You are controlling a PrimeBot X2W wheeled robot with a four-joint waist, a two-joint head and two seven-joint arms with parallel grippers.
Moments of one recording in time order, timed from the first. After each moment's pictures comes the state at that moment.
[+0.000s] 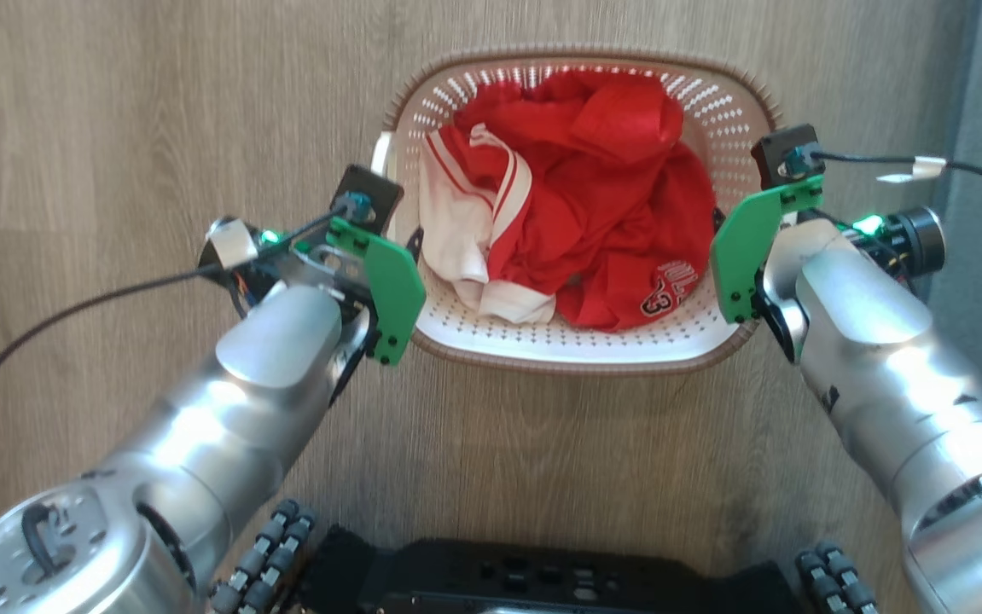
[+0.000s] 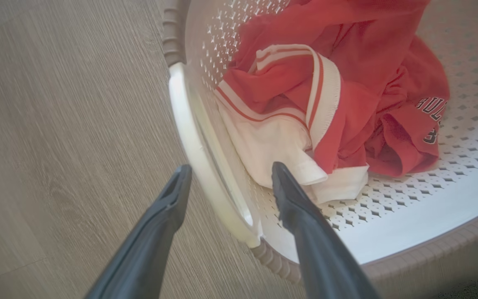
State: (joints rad) left arm -0.99 0.04 -1.28 1.12 -0.89 0.01 -0.11; right arm -1.01 -0.07 0.63 1.30 0.43 0.12 0.01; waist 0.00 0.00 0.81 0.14
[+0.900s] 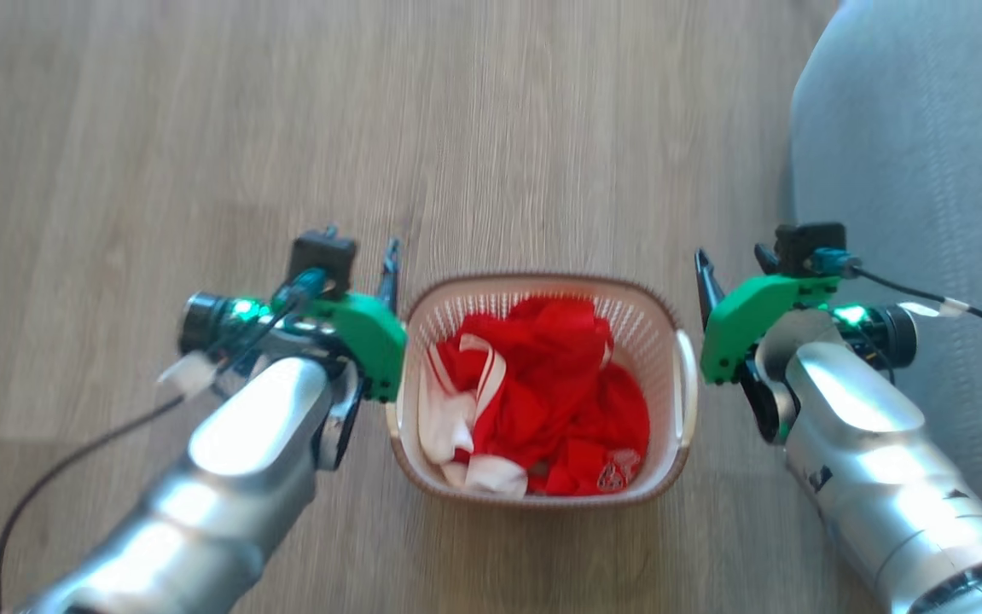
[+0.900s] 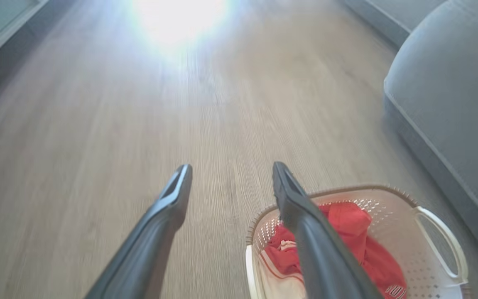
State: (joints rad) left arm -0.77 0.12 -1.01 0.89 -0.75 0.20 -0.25; right arm -0.79 -0.07 0.51 1.16 0.54 0.12 -0.24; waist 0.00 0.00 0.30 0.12
